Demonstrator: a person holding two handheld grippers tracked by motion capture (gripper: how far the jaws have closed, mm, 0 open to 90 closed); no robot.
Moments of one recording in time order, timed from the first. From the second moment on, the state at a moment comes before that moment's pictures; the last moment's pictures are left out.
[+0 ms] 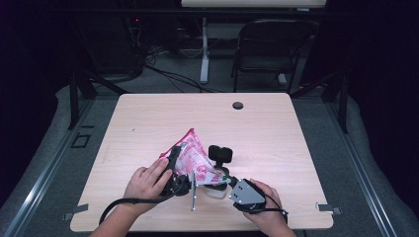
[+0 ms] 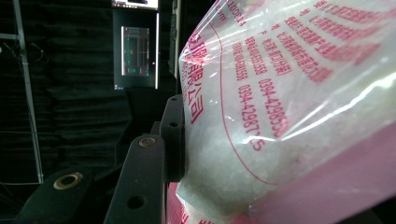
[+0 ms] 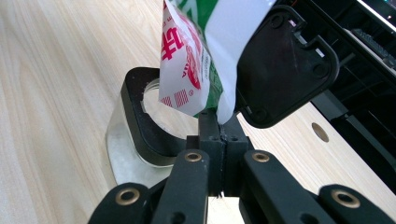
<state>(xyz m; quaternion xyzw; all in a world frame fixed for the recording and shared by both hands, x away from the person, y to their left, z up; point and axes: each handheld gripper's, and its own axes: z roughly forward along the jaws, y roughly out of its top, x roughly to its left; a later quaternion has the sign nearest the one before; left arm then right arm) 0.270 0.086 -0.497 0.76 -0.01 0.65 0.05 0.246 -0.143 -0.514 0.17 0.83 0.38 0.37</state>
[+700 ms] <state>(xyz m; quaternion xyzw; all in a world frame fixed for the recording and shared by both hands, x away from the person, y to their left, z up) 0.269 0.085 -0.494 0.76 -0.02 0.64 0.04 0.246 -0.145 -0.515 0.17 0.83 0.37 0.37</state>
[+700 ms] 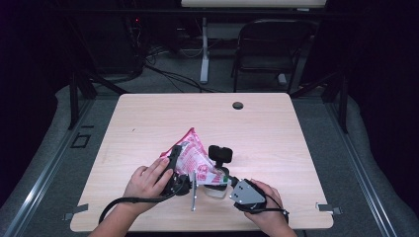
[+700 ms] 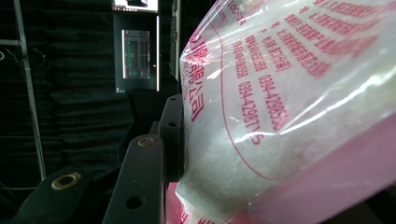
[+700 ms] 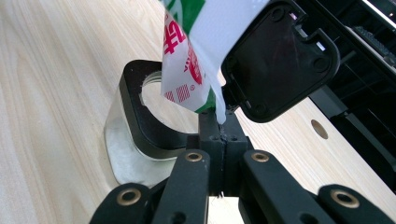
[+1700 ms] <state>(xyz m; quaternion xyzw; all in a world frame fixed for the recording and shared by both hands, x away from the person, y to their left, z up) 0.269 0.085 -0.493 0.76 -0.03 0.65 0.04 0.245 -0.143 -0.515 0.17 0.83 0.37 0.37</state>
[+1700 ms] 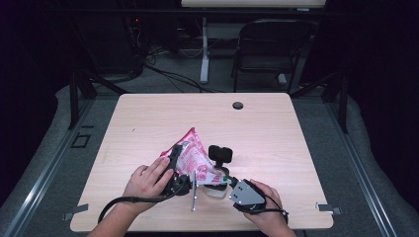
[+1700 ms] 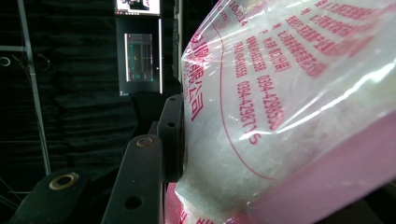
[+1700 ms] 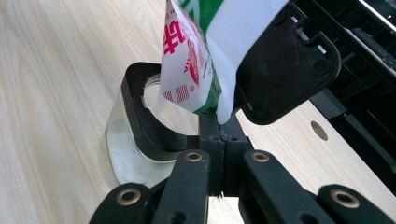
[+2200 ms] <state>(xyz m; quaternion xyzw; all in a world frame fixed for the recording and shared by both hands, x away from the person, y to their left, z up) 0.269 0.085 -0.492 0.77 -0.03 0.64 0.04 0.245 -0.144 -0.516 0.17 0.83 0.37 0.37</state>
